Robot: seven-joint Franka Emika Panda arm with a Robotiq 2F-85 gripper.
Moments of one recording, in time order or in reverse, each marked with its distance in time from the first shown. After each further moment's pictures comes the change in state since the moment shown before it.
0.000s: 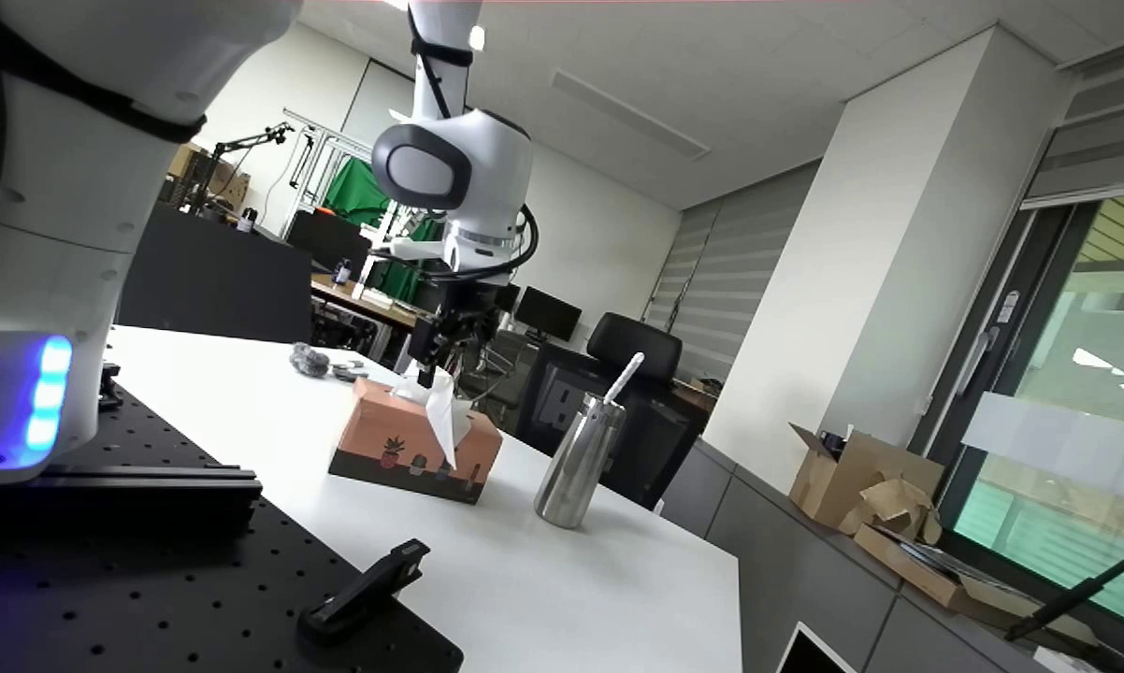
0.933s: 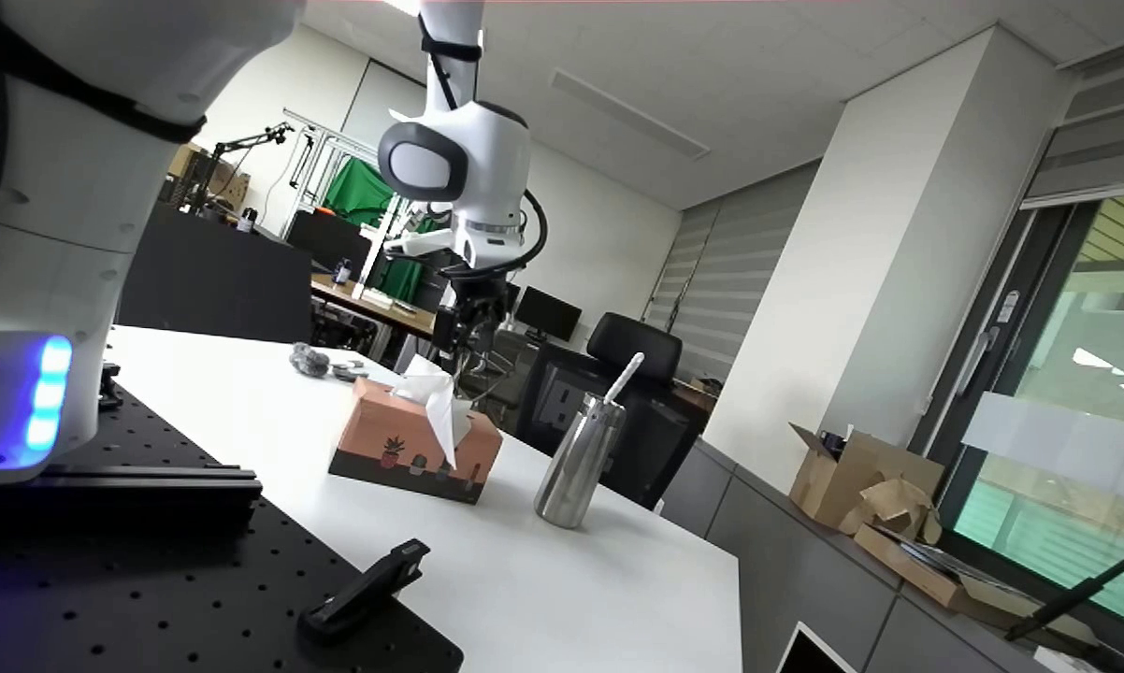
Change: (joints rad) arm 0.032 0.006 0.031 0.074 0.187 0.071 -0.233
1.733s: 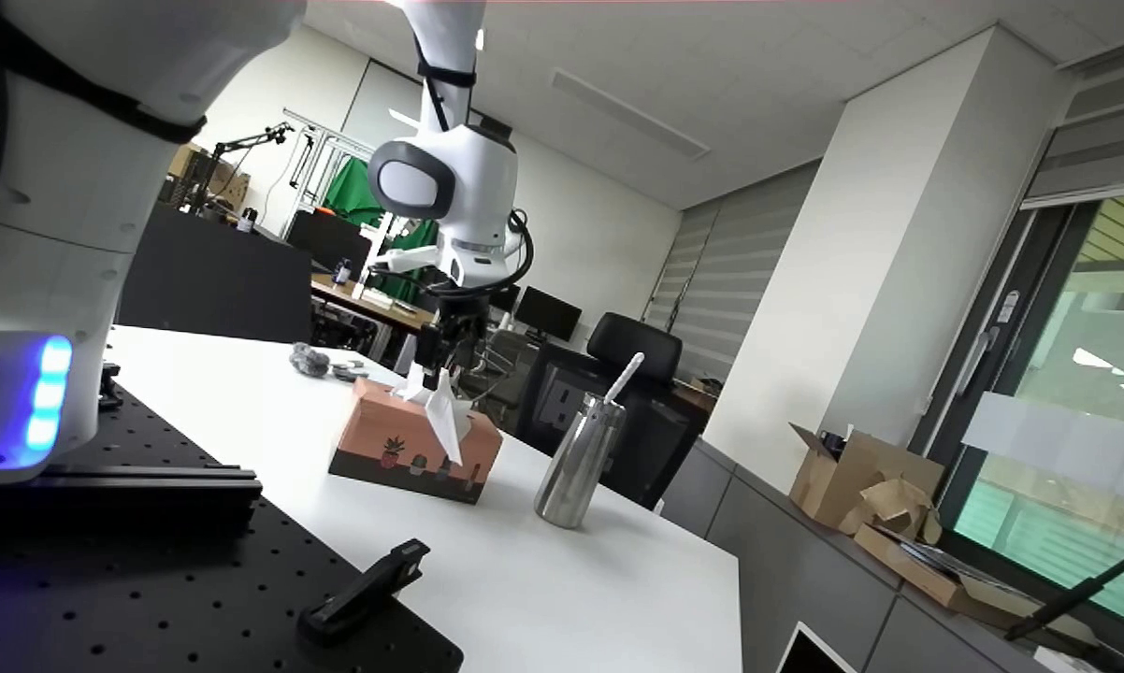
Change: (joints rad) arm 0.009 0.103 0.035 0.039 0.054 0.004 -0.079
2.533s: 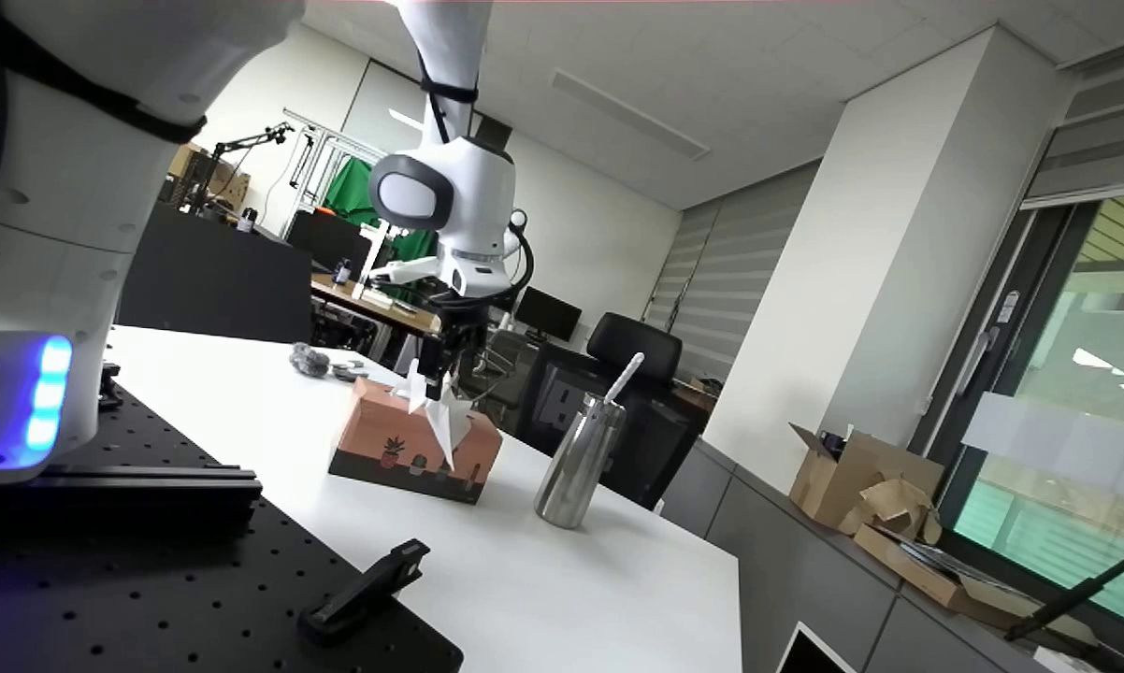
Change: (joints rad) arm -0.010 0.060 0.013 0.036 0.022 0.036 -0.050
